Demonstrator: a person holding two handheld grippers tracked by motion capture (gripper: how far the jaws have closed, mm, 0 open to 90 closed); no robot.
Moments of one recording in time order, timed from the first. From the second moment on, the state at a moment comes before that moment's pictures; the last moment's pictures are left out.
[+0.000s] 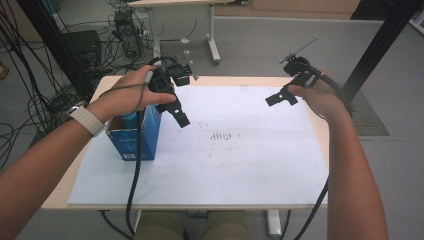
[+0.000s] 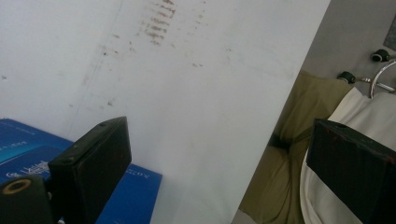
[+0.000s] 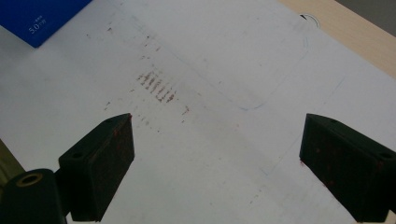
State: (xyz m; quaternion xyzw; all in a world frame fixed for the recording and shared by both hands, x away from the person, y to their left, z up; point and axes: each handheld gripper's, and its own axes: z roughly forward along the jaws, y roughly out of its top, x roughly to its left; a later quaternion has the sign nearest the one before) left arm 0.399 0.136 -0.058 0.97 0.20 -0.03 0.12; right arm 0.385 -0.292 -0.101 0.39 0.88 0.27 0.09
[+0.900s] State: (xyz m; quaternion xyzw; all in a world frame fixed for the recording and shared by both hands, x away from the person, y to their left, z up) left arm 0.390 0.112 -0.080 0.98 0.17 -0.02 0.10; right arm 0.385 -0.300 -0.107 0.40 0.87 0.28 0.09
